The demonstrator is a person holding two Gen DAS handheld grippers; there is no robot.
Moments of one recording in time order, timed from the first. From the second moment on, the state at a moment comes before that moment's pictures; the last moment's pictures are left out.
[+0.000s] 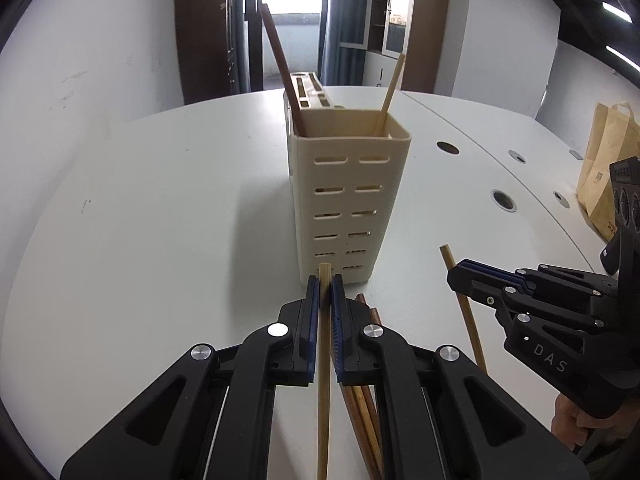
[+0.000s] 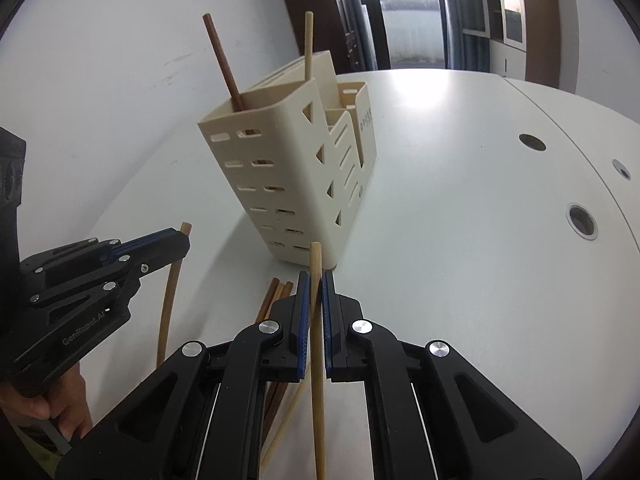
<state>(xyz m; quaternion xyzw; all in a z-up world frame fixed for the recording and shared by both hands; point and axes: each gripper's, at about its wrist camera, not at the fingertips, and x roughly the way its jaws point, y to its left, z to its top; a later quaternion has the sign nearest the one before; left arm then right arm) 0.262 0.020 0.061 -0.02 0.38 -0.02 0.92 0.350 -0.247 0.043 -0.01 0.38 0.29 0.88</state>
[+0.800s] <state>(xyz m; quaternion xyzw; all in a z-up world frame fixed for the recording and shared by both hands) 0.246 0.019 0.137 -0.03 0.28 -0.04 0.96 0.331 -0.250 0.115 0.00 0.27 0.33 0.90</state>
